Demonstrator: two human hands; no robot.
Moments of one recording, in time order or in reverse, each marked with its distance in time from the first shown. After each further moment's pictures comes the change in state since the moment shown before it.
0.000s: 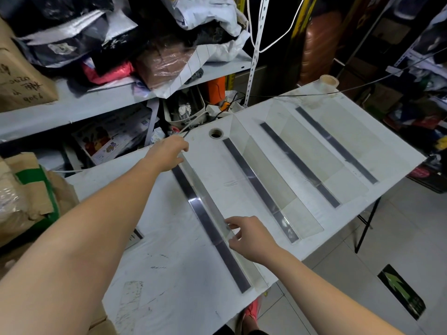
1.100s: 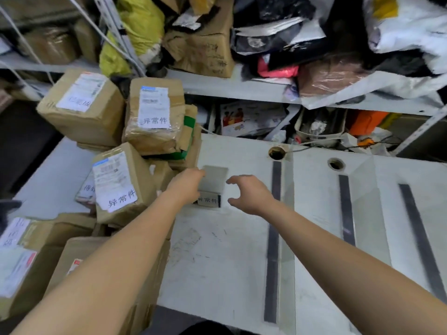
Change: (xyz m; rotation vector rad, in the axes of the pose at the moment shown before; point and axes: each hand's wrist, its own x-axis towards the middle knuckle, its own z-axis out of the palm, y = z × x) left_hand -0.258 -0.001 0.018 -0.193 -0.094 -0.869; right_hand 0.117 -0.165 0.031 -0.410 -0.267 -0.785
